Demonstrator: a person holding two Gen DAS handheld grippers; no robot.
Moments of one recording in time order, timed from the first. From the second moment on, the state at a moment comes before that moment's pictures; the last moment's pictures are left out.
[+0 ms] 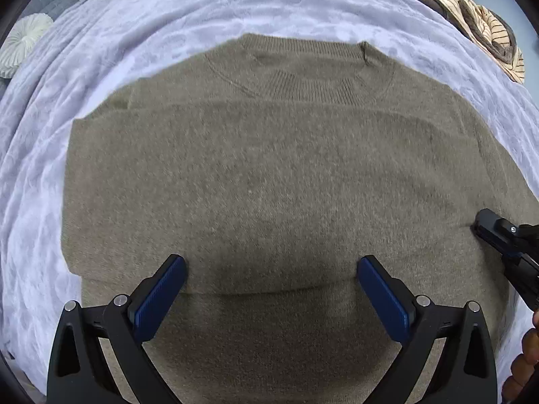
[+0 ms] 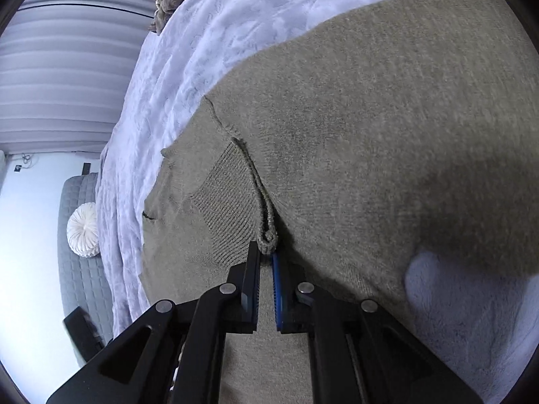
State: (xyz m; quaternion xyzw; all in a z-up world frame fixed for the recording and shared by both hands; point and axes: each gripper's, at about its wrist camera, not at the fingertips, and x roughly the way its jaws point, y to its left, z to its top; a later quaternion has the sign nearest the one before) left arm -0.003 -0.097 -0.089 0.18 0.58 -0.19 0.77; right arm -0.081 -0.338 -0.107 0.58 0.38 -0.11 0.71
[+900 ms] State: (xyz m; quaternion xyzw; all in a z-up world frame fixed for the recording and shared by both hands) left arm -0.042 -0.151 -0.082 0.22 0.58 -0.25 0.74; right arm -0.334 -0.429 -0.093 0.66 0.19 -0.38 0.62
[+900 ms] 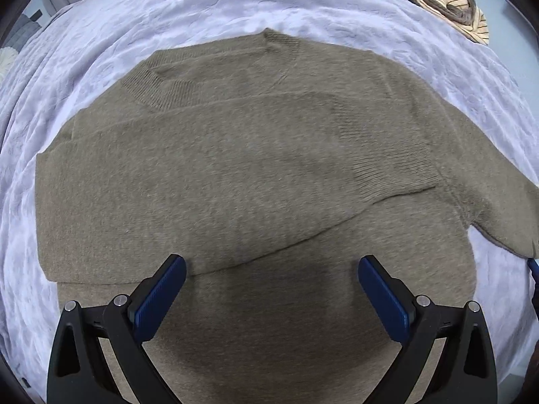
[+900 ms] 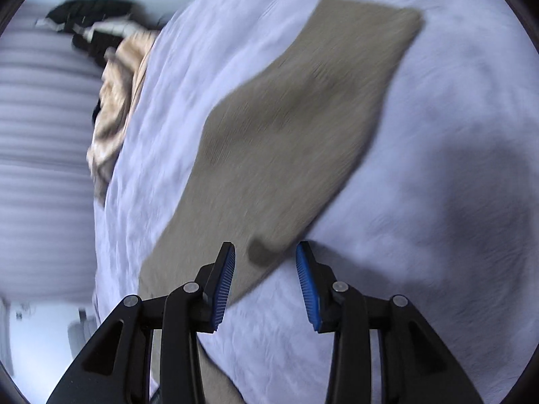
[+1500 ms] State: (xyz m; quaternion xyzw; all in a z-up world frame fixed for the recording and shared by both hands) left arm -0.016 -0.143 -0.057 0.20 0.55 -0.24 0.77; right arm -0.239 -0.458 -0.037 0.64 0.13 -0.18 0.73
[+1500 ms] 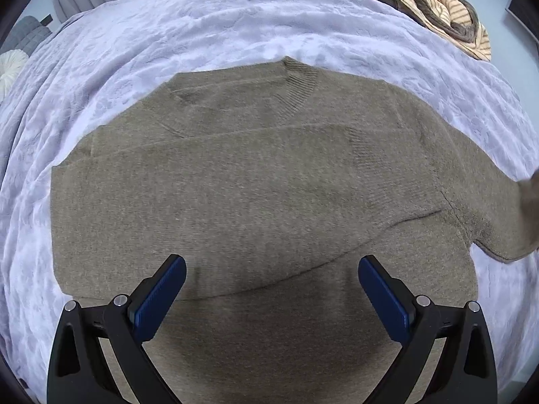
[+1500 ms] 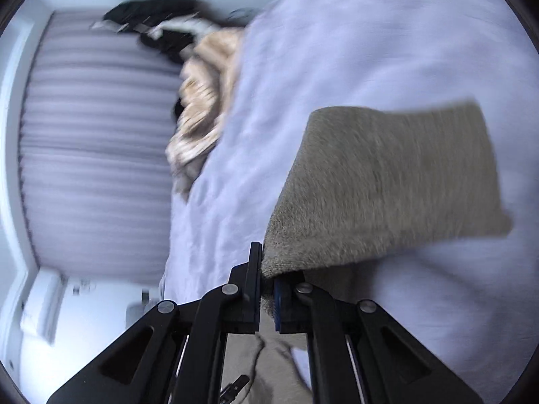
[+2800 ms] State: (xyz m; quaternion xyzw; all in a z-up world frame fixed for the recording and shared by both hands) left arm 0.074 0.010 -0.073 -0.09 0.62 -0.31 0.71; right arm 0.109 -0.176 -0.065 0.28 0.54 0.06 0.79
